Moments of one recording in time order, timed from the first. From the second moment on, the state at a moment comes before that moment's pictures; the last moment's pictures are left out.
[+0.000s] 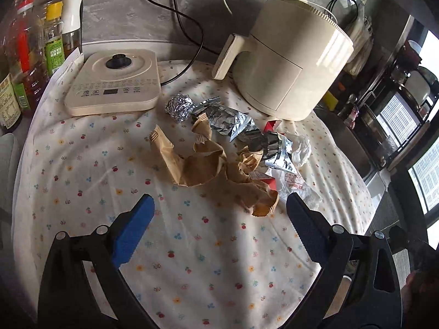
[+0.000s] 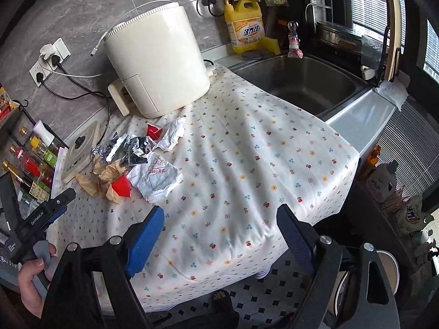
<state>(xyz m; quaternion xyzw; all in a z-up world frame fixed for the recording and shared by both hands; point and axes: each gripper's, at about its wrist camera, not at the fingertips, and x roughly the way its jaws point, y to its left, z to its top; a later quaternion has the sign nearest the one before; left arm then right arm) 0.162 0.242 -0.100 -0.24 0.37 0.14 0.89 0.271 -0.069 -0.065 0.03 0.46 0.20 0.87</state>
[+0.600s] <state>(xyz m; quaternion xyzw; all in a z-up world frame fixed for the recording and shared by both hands) 0.214 0.312 -0.150 -0.24 0.44 0.12 0.86 0.266 0.028 -0.079 0.01 0.49 0.22 0.84</state>
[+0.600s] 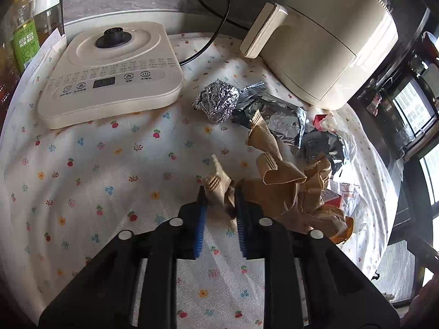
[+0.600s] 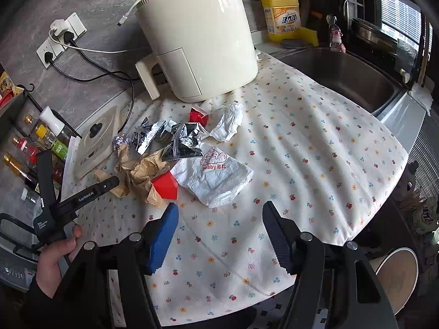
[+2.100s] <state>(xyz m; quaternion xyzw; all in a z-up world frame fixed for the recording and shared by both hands) 0.183 0.200 -0.088 -0.22 0.37 0.07 0.90 0.262 -0.064 -0.055 0.02 0.46 0.26 0.85</state>
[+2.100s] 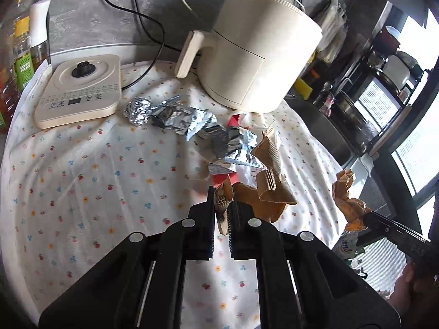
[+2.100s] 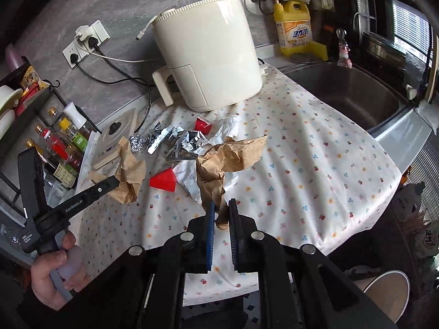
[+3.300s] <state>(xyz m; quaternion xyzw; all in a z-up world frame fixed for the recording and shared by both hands) 0.238 -0.193 -0.107 -0.09 0.45 -0.20 0.86 0.159 -0.449 -0.096 0.16 0.47 -0.03 0.87</state>
